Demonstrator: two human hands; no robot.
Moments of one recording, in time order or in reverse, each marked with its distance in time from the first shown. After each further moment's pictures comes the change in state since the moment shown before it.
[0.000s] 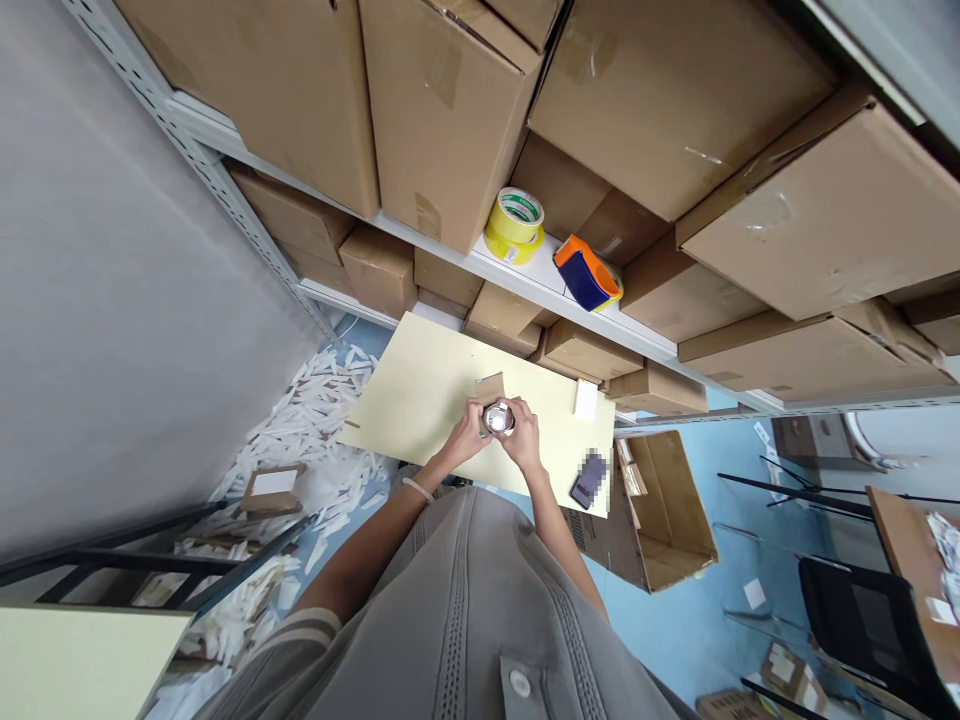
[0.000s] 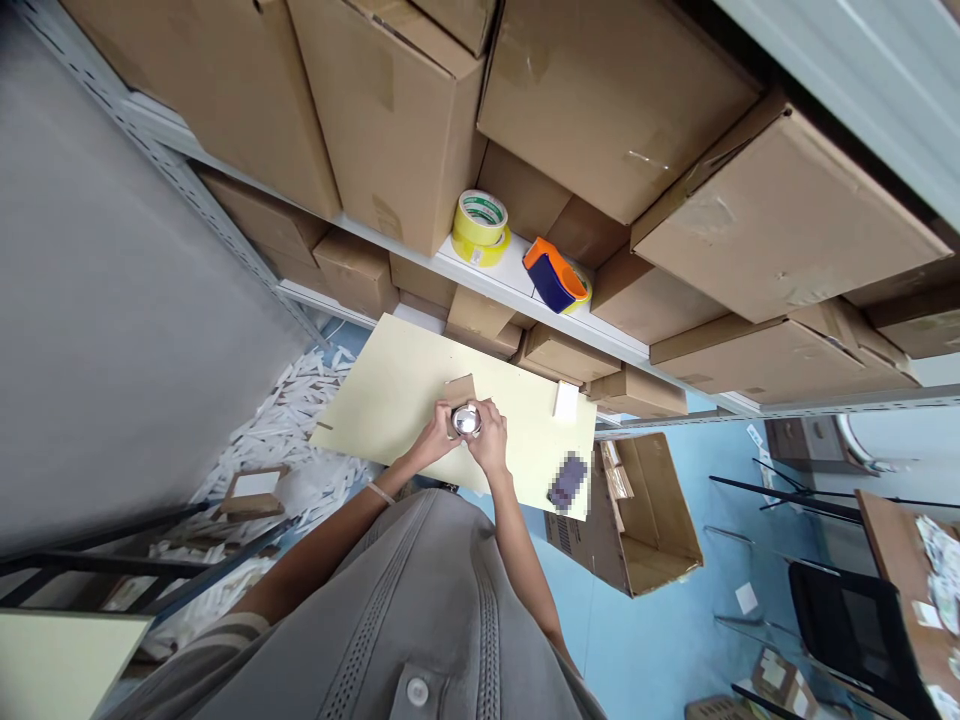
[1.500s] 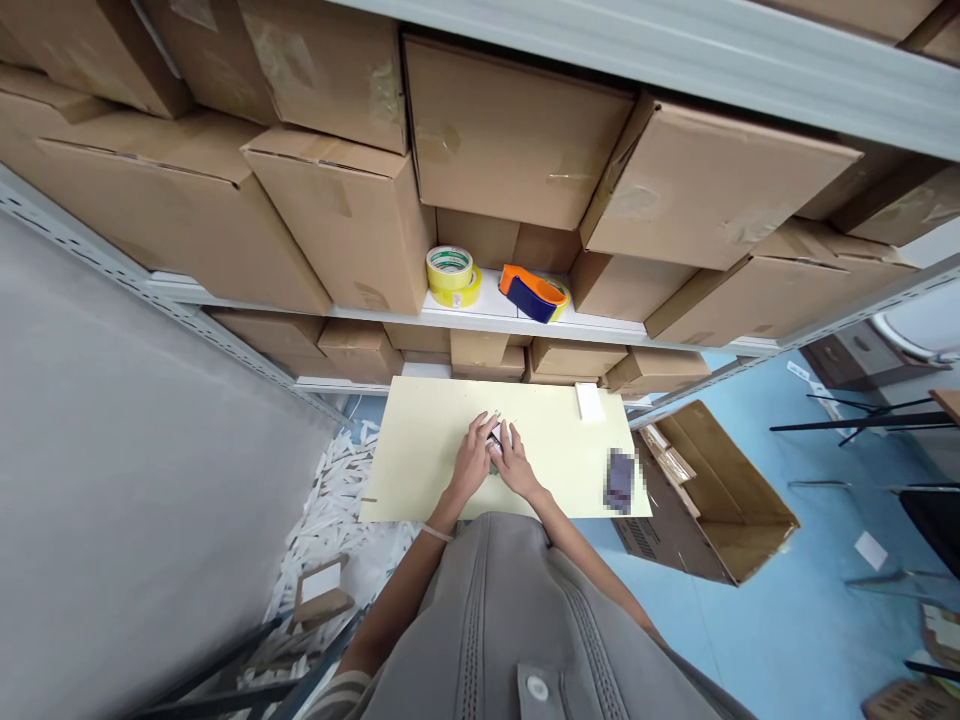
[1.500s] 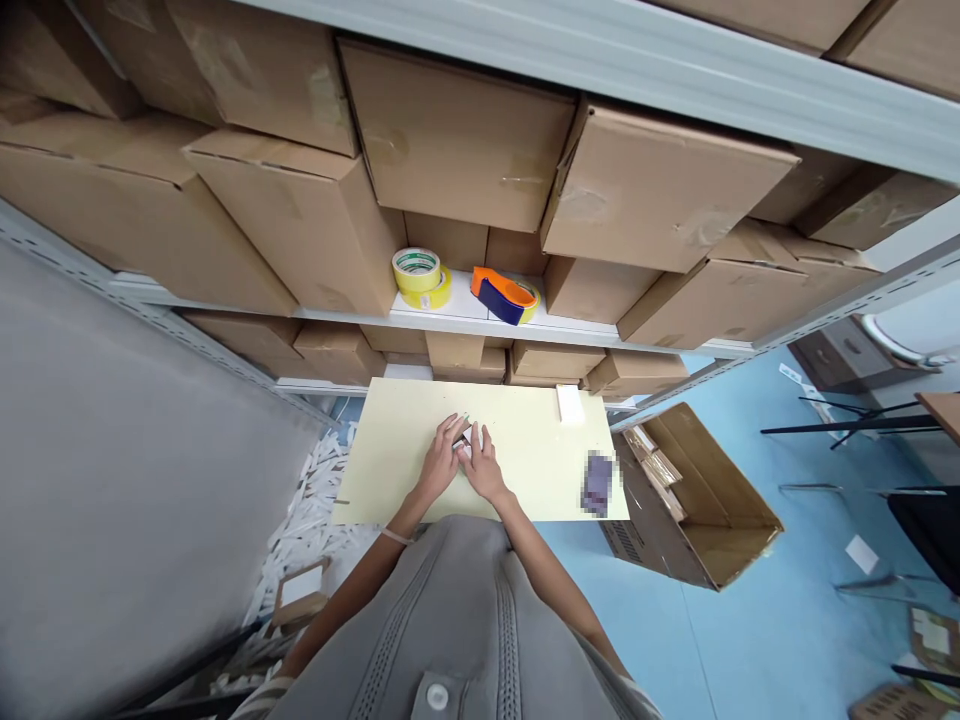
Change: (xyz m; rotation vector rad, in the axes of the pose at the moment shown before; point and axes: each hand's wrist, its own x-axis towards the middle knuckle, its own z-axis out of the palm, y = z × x) left_hand 0.037 0.042 -0.027 0.243 -0.154 0.235; right_hand -0.007 0.009 0.046 0.357 0.086 0.235
